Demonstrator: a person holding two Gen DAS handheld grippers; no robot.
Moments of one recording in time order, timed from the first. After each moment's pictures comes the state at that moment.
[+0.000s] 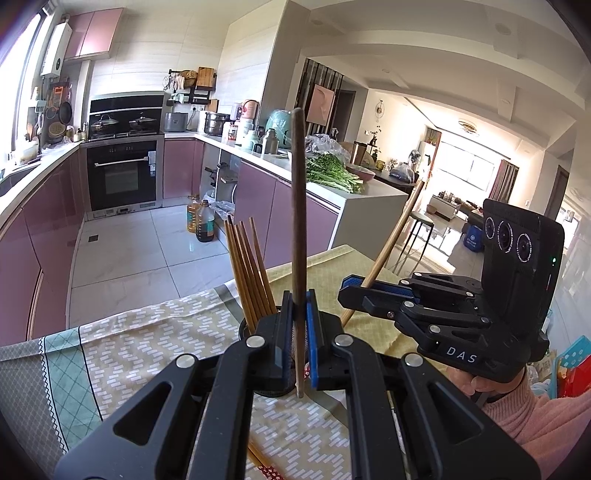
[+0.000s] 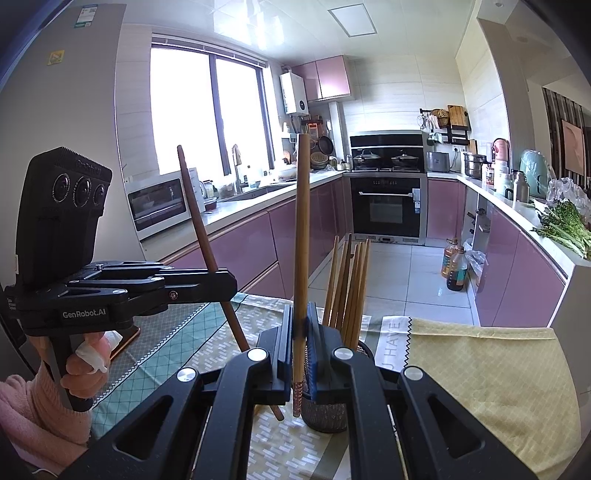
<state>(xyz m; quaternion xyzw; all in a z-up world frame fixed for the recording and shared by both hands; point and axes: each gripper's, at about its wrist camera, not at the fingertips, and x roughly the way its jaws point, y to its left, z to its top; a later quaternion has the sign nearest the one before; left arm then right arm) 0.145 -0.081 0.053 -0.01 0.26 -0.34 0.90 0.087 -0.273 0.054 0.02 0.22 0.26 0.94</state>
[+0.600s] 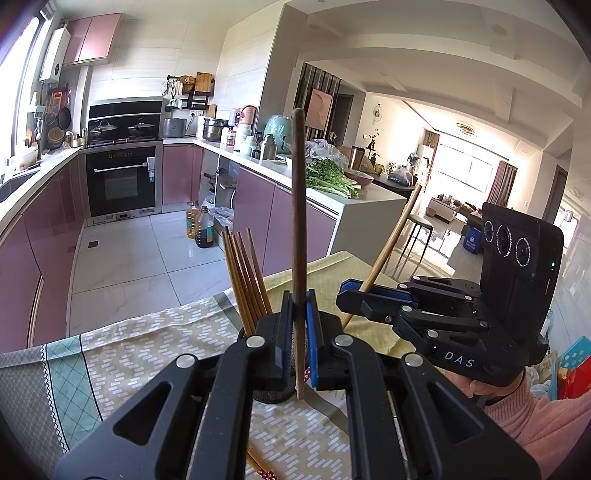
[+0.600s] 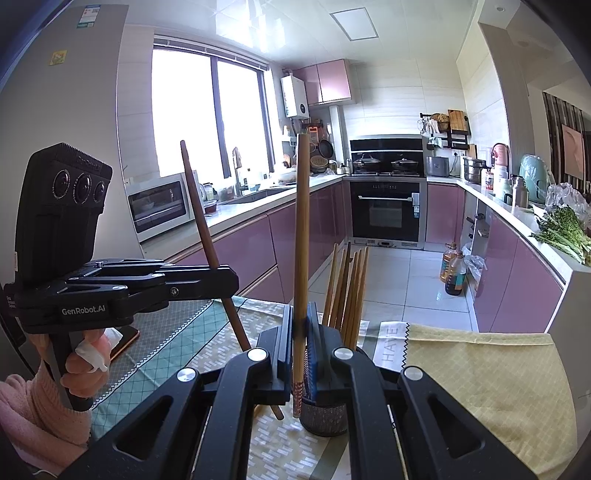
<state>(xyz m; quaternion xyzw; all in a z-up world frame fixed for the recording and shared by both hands) 0.144 -0.080 0.061 0.00 0.25 -0.35 0.90 0.086 -0.271 0.056 0.02 0.22 0.26 0.94</state>
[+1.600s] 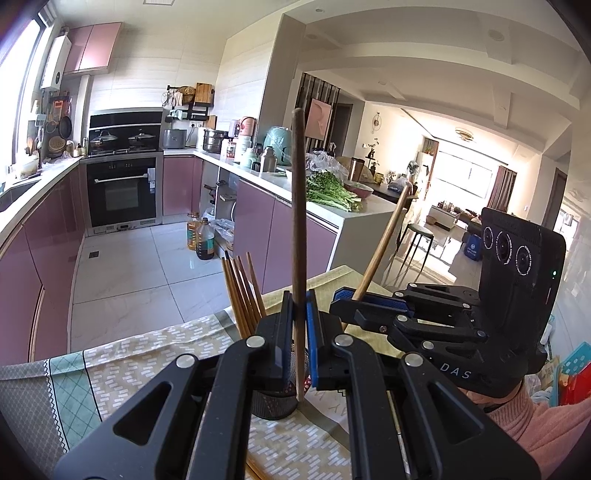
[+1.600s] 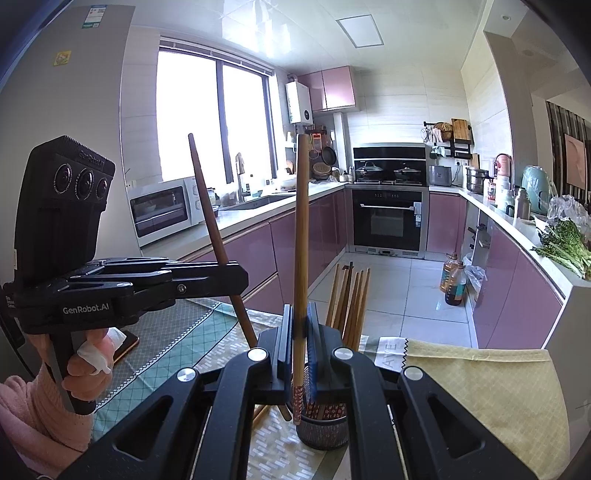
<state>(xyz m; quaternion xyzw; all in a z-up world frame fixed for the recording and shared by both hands) 0.148 -0.088 0.076 -0.01 0.23 -0.34 0.91 0.093 -0.270 0.067 0.01 0.20 0.26 0.94</state>
